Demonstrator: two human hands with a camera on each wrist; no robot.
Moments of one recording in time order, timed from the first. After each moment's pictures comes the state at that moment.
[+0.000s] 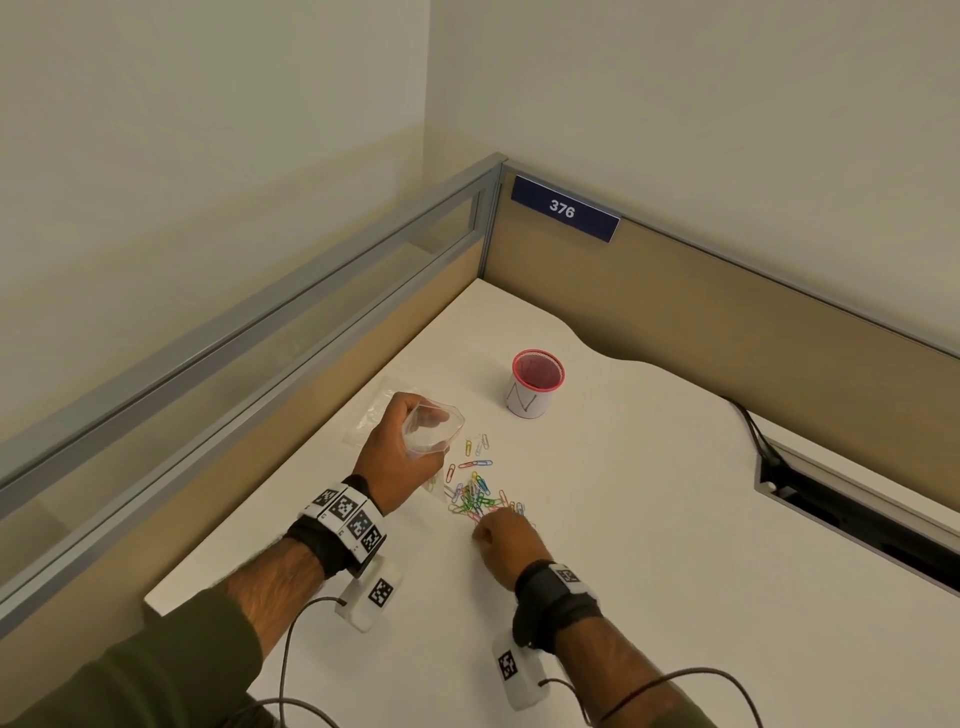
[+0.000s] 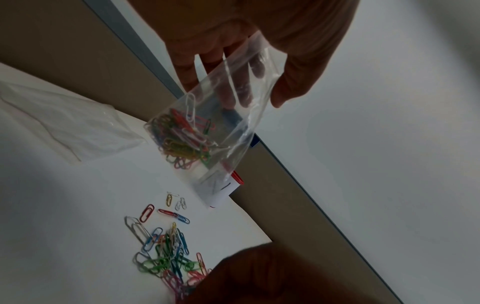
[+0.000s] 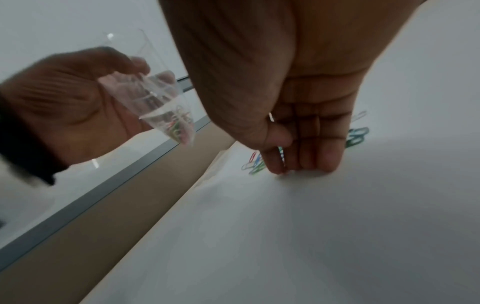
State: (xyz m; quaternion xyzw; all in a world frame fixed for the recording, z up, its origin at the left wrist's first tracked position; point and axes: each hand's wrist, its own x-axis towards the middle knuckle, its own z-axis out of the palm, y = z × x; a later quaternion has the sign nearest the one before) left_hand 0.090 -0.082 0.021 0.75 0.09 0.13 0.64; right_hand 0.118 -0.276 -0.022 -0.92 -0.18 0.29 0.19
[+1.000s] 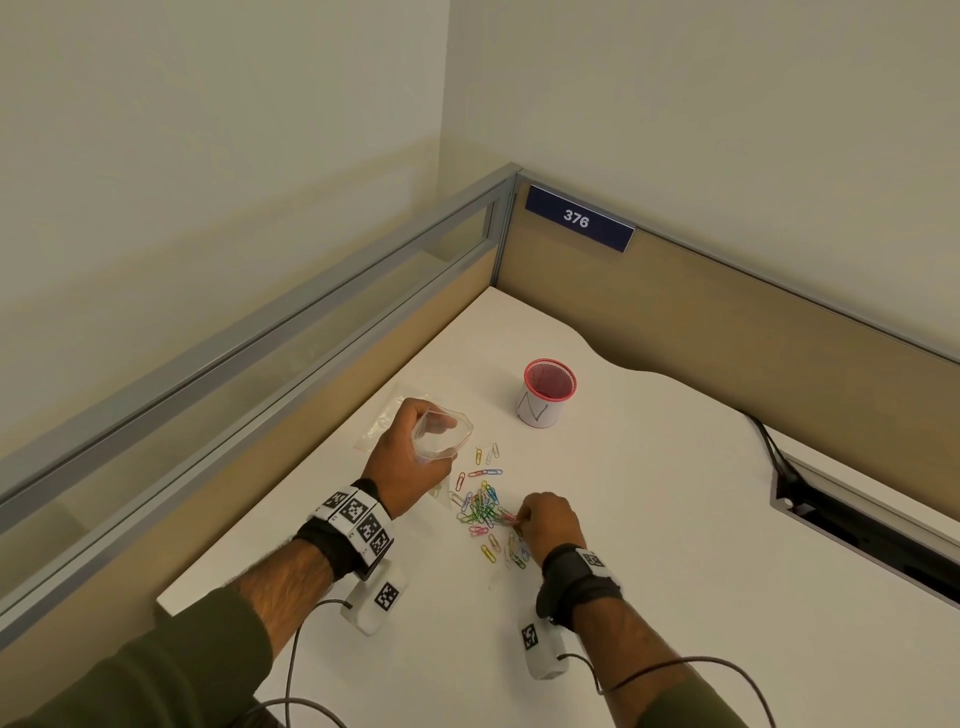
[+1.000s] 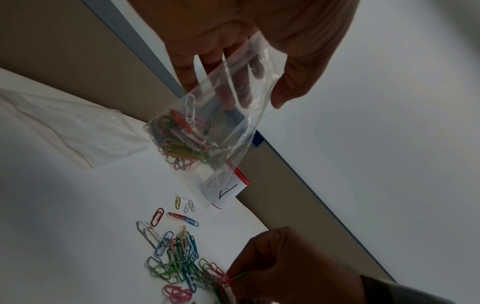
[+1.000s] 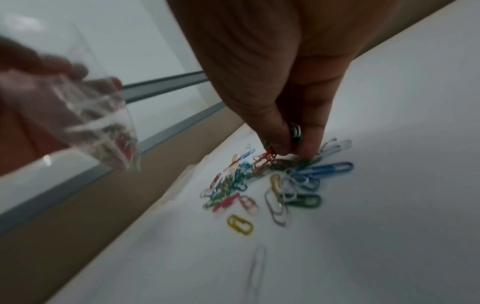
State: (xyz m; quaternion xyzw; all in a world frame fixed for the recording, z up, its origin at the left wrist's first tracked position) left_hand 0.094 -0.077 0.019 0.76 0.10 0.13 0.63; right_hand 0.169 -0.291 -0.034 -0.96 -0.14 0.20 0.12
